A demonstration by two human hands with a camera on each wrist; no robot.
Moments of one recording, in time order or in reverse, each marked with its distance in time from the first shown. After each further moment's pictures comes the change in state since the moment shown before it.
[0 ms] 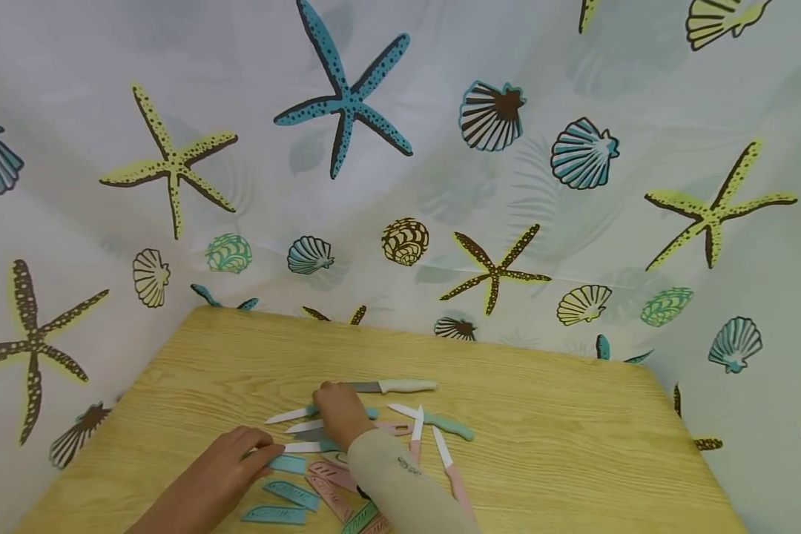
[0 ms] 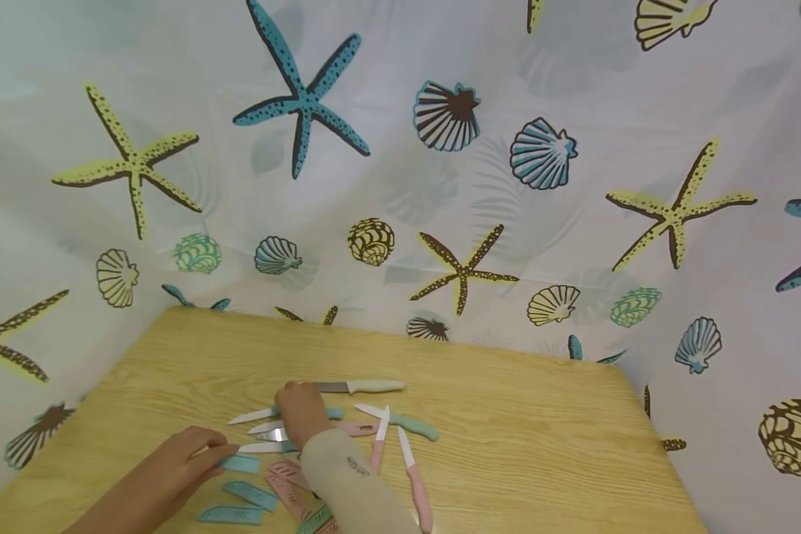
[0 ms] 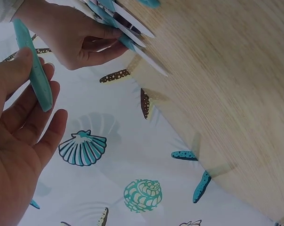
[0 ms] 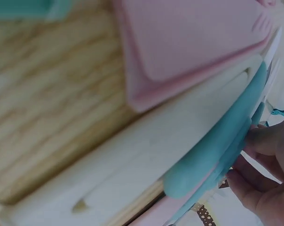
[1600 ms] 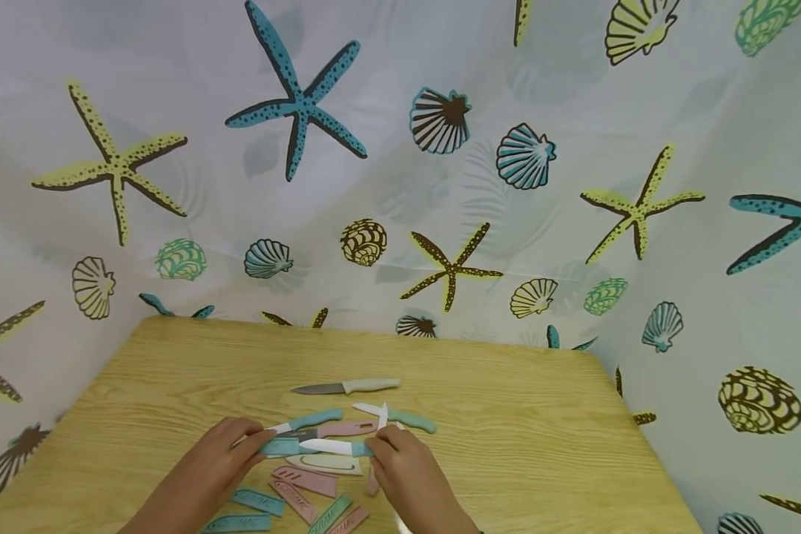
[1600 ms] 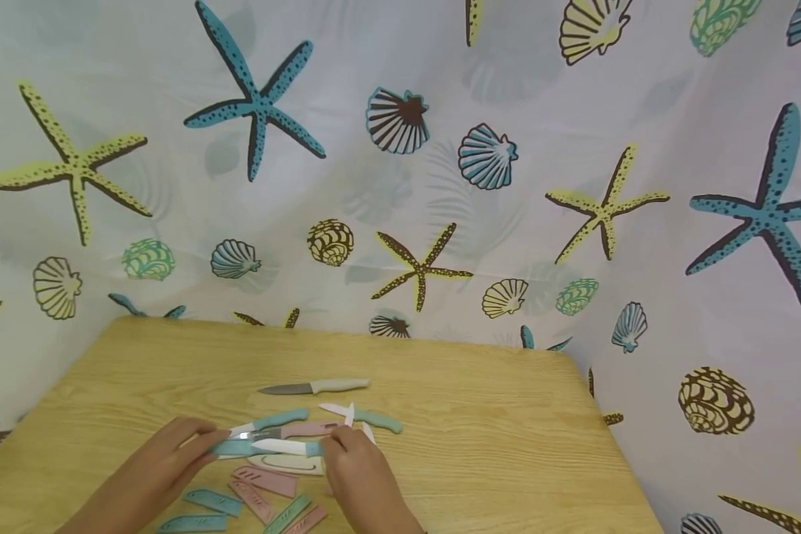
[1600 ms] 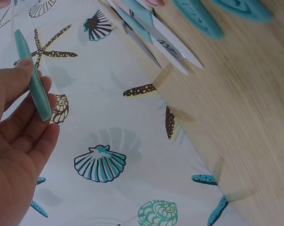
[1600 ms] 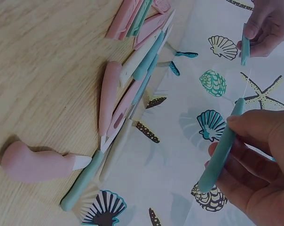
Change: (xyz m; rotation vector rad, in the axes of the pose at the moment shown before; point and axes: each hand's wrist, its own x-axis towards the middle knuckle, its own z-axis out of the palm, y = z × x) left_hand 0.032 0.016 0.018 0.005 0.080 -0.040; right_hand -0.185 0.049 -0.066 0.281 0.496 -0.019
